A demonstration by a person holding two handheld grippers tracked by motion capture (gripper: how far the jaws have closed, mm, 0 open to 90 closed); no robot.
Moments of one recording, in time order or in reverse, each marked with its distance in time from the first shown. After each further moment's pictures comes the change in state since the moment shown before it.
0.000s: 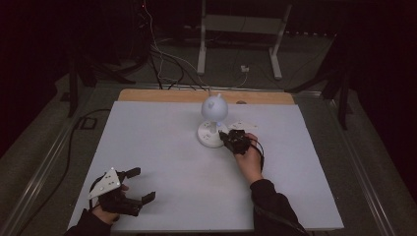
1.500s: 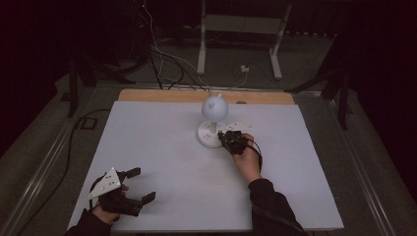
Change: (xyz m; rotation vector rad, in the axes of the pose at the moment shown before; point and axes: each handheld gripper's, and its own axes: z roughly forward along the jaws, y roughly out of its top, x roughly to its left) left arm 0.000 0.000 0.000 0.002 0.001 -0.002; right arm 0.005 0.000 0.008 0.021 -0.038 -0.064
